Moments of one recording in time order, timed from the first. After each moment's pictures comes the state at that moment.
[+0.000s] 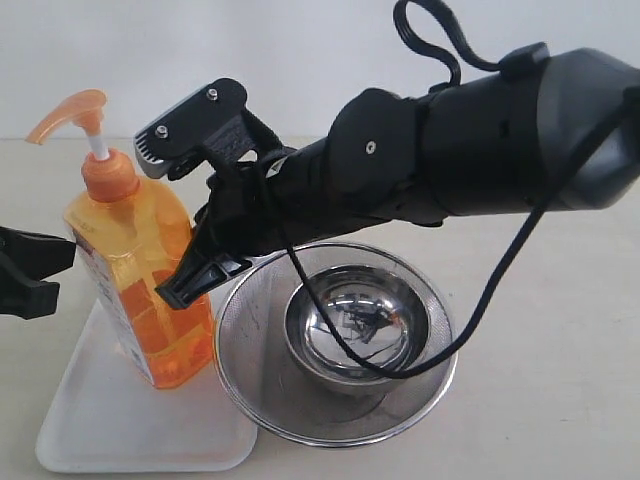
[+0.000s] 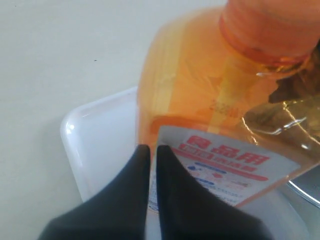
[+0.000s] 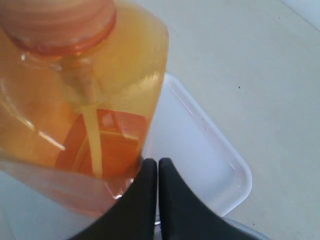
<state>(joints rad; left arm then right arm) -0.05 1.11 -0.45 -1.36 0.35 1.54 0.88 1.77 -1.16 0.64 0.14 -0.81</state>
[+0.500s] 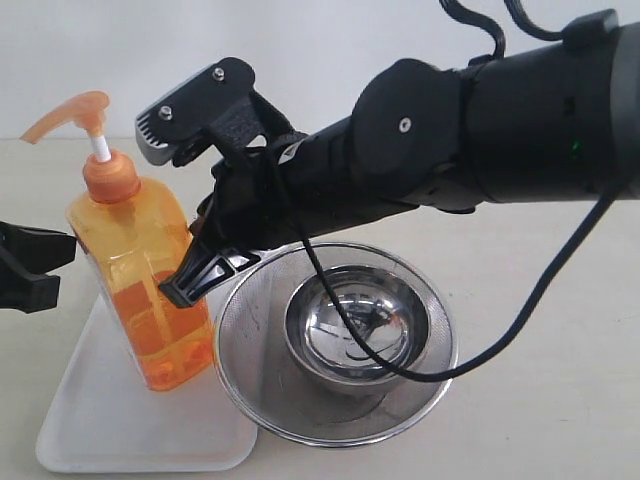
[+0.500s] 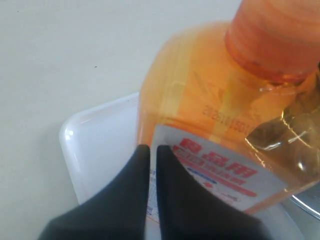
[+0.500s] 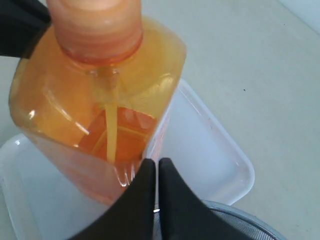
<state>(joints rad) -0.05 1.11 -0.45 -1.42 0.35 1.58 0.88 1.70 -1.13 0.63 0.19 -0.81</state>
